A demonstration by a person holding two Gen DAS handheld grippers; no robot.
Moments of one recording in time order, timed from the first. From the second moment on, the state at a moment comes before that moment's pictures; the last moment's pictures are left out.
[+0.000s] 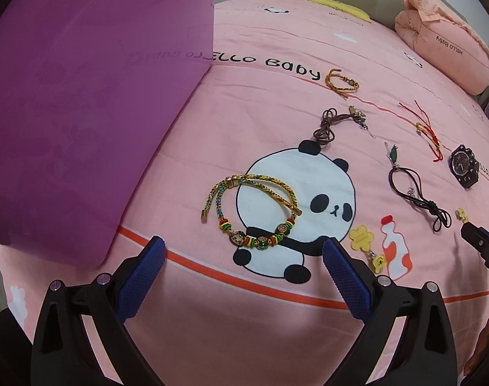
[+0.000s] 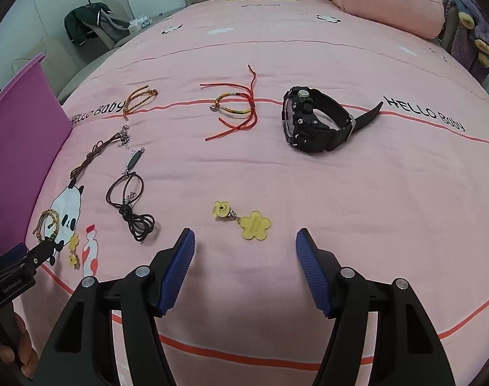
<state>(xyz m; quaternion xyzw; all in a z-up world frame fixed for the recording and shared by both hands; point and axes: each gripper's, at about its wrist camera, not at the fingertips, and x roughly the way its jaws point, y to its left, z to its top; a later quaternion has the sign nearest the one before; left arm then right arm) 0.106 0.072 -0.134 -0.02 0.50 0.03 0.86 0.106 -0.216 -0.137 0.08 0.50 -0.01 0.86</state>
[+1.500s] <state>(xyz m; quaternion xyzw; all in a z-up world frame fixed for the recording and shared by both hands) 0.112 0.063 -0.139 -0.04 0.50 0.00 0.87 0.113 -0.193 -0.145 0.03 0.49 0.00 0.87</state>
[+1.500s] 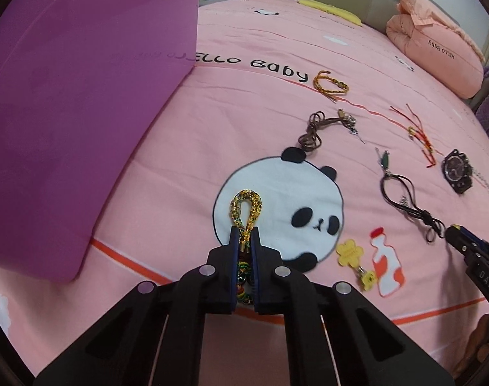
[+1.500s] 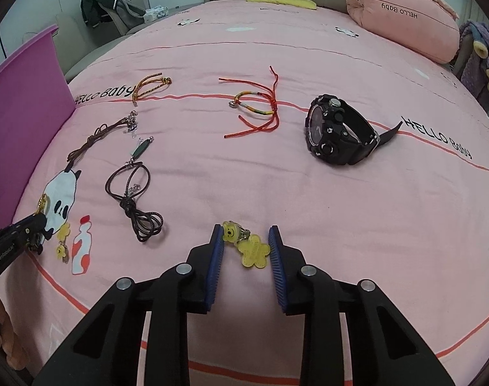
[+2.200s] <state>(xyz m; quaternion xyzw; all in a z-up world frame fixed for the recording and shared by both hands) 0.044 0.042 -0.050 -0.02 0.46 -0.10 0.88 0.040 -0.176 -0.066 0.07 0.45 0.02 0.89</state>
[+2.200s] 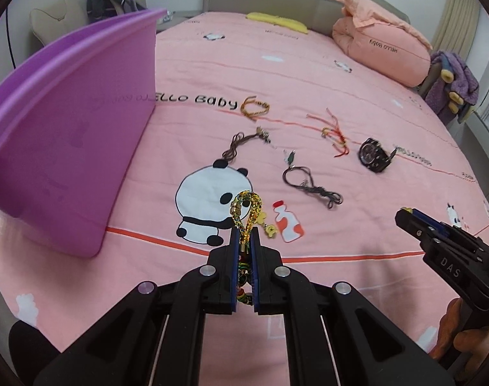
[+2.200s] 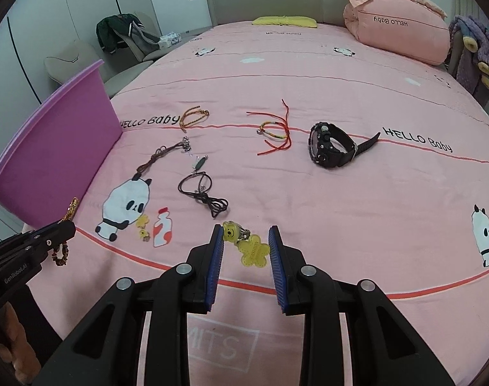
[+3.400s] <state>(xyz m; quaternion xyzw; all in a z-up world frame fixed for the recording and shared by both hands) 0.070 0.267 0.058 -0.09 0.38 0.07 0.92 0.127 0.108 0.072 0.00 0.37 0.26 0.89</state>
